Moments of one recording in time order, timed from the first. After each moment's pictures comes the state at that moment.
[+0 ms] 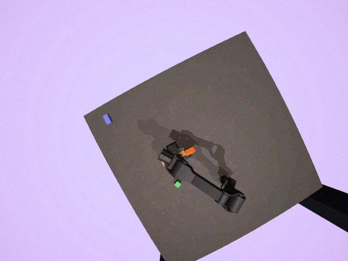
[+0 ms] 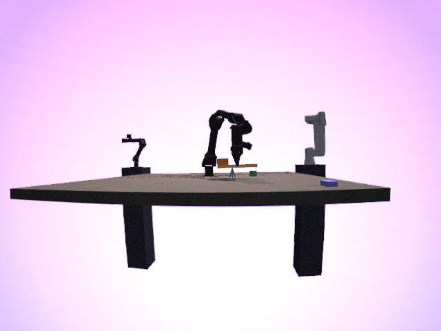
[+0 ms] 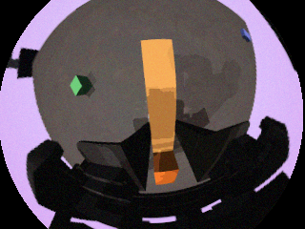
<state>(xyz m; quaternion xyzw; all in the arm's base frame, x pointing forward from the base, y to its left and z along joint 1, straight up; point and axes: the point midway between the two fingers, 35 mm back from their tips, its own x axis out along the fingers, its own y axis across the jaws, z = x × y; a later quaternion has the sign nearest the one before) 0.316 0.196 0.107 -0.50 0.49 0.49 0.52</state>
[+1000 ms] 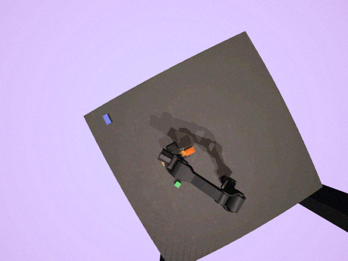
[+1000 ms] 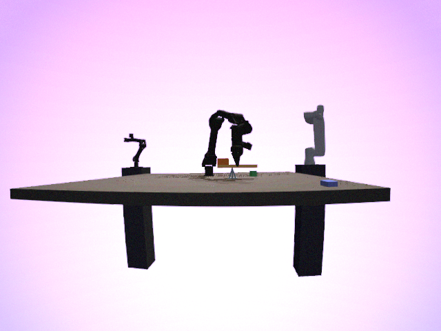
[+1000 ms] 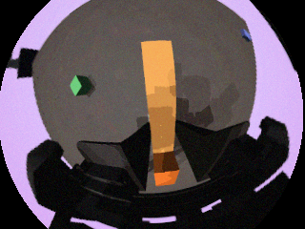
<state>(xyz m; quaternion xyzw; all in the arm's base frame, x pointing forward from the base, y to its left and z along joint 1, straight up) 0.316 0.196 0.107 -0.50 0.49 0.49 0.52</state>
